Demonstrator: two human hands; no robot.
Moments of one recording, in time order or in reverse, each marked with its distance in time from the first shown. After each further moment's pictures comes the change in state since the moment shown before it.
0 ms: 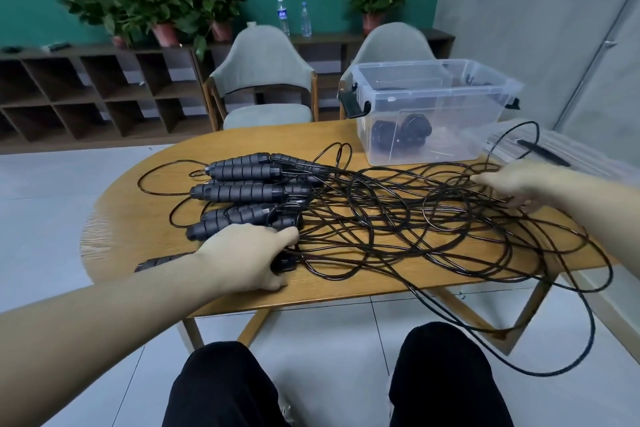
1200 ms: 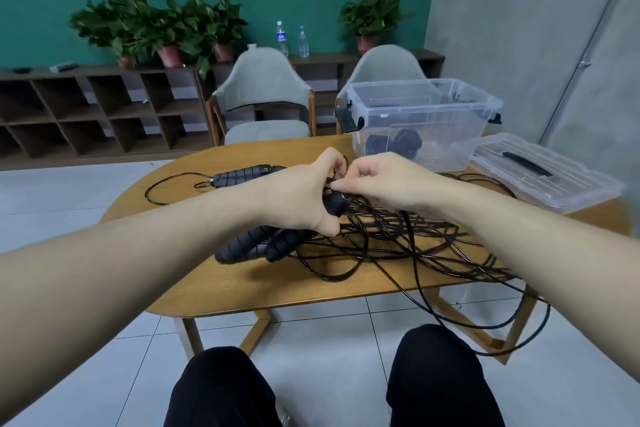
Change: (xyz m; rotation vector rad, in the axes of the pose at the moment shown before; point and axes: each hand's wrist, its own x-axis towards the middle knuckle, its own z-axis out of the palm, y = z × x) left_hand 0.013 0.030 -0.110 -0.606 0.134 0.068; right_hand -0.149 -0.104 0.042 0.234 -0.225 -0.864
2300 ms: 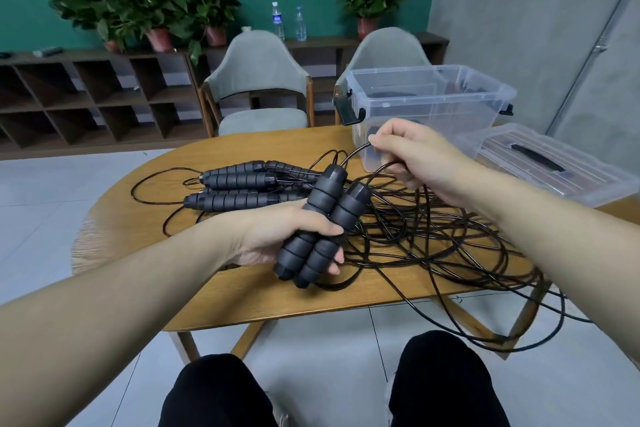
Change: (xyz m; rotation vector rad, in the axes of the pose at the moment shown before) left_hand 0.010 -0.046 0.040 -1.174 -0.394 -0.227; right_hand 0.032 0.034 -0.029 0.302 0.180 0.000
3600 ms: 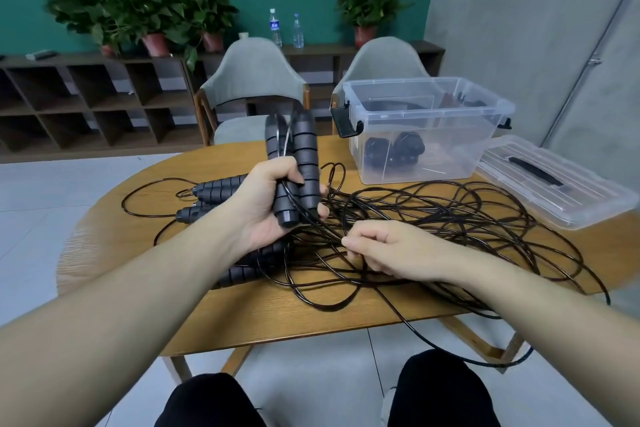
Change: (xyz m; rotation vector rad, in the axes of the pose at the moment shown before) left_hand 0.024 0.033 -0.016 -0.681 0.264 0.339; right_hand -0.030 0.042 0.035 -0.310 -0.373 0.001
